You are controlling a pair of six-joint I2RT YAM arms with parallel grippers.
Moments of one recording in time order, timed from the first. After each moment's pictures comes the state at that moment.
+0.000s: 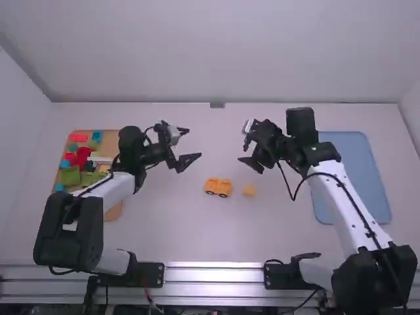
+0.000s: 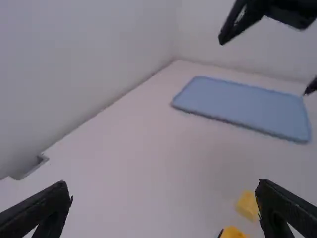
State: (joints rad) left arm -0.05 1.54 0.69 0.58 1.02 0.27; right arm 0.20 1.36 1.12 -0.63 -0.61 -0.86
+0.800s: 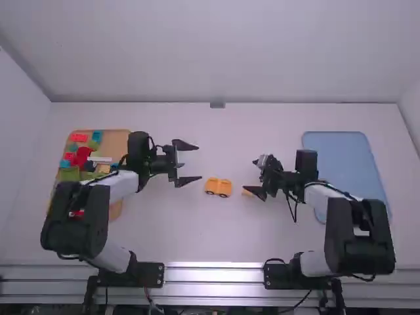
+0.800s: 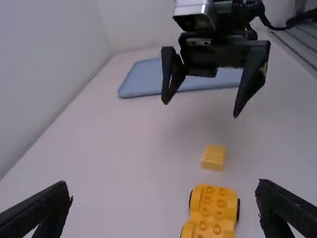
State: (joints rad) left arm -0.07 1.65 0.69 0.40 1.24 0.79; right arm -0.04 1.61 0.57 0.08 -1.06 -0.91
